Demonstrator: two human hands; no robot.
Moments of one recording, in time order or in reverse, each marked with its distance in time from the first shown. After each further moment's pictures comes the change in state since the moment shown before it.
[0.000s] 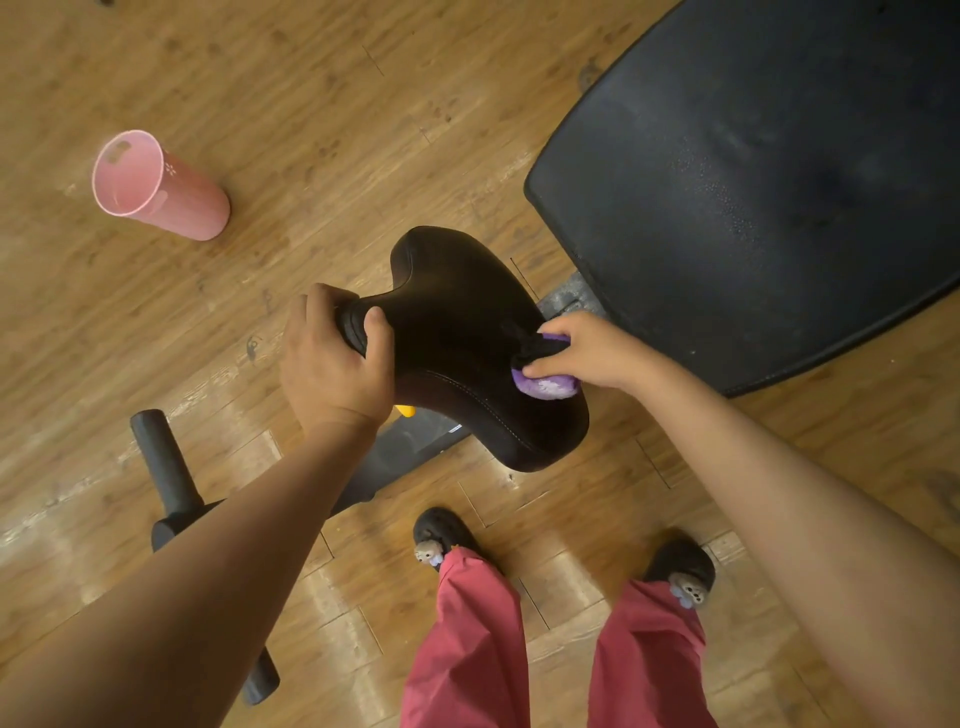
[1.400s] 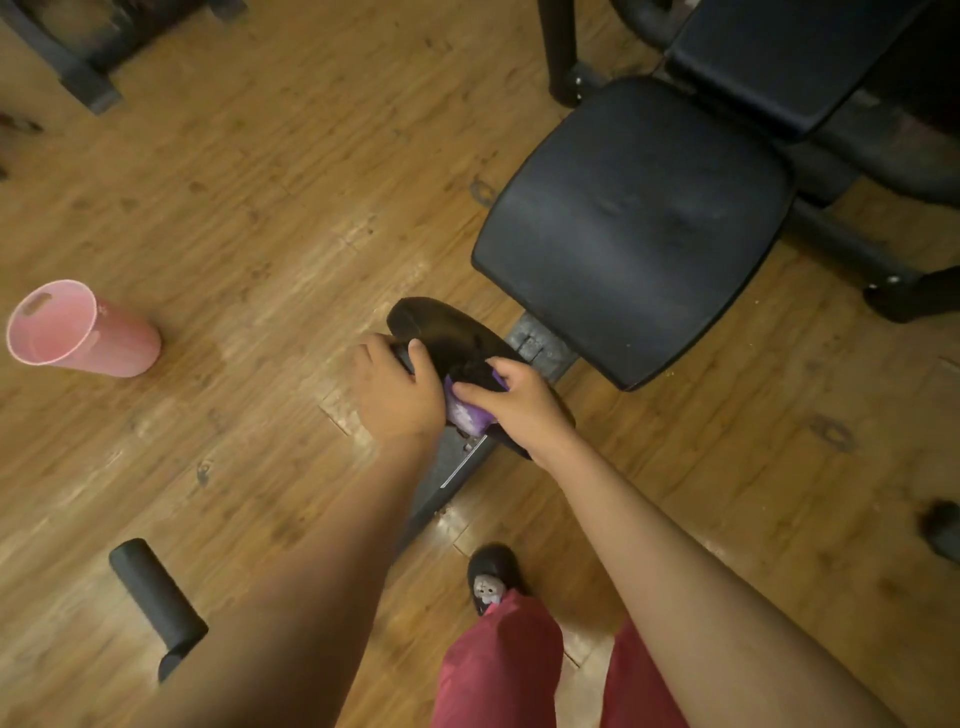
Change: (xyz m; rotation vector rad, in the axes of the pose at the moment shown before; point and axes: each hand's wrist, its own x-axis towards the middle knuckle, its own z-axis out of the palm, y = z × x) left_hand 0.001 -0.003 -0.015 -0.202 -0.206 0.015; right_hand -0.070 -0.112 0.121 0.506 0.567 0.013
